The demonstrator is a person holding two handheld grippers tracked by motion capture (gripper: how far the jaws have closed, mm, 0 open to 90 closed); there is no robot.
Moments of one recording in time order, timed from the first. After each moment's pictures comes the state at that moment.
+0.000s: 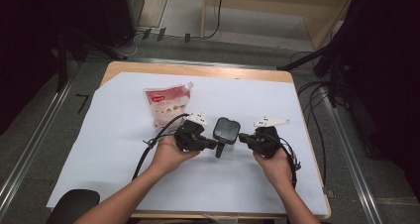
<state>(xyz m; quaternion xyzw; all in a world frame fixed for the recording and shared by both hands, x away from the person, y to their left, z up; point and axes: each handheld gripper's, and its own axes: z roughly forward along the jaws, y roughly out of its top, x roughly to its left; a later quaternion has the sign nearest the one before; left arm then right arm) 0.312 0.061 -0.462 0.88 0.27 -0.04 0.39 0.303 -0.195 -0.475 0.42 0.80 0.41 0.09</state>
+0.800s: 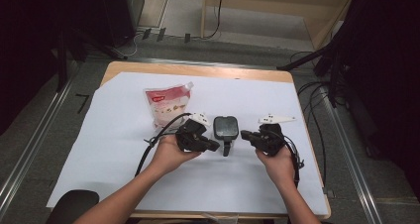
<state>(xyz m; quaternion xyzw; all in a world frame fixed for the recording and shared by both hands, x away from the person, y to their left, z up) 0.311 0.062 -0.449 0.89 0.25 -0.06 0.38 0.300 -0.203 -0.462 0.43 0.79 0.43 0.08</state>
